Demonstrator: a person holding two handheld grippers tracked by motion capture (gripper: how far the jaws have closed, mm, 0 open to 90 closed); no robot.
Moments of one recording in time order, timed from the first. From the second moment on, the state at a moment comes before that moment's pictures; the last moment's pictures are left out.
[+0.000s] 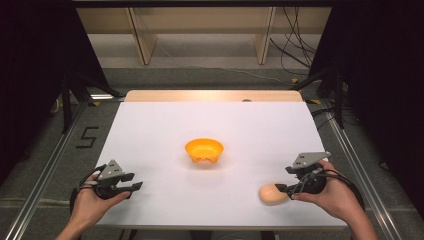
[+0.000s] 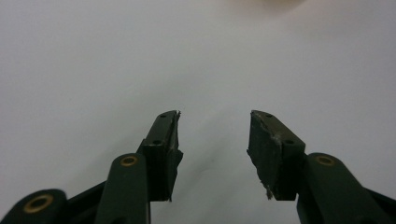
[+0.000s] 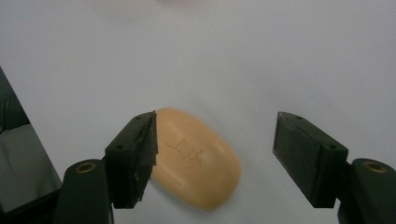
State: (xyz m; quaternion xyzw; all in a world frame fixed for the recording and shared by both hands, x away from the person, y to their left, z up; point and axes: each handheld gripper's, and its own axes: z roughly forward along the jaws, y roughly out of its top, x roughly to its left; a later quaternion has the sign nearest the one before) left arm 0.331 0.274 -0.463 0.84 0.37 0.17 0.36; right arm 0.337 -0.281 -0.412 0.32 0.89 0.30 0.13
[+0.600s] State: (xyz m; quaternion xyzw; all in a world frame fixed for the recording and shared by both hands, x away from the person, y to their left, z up) left arm 0.334 0.277 -0.459 0.84 0.40 0.17 0.32; right arm 0.345 -0.258 -0.402 0.18 0.97 0.15 0.07
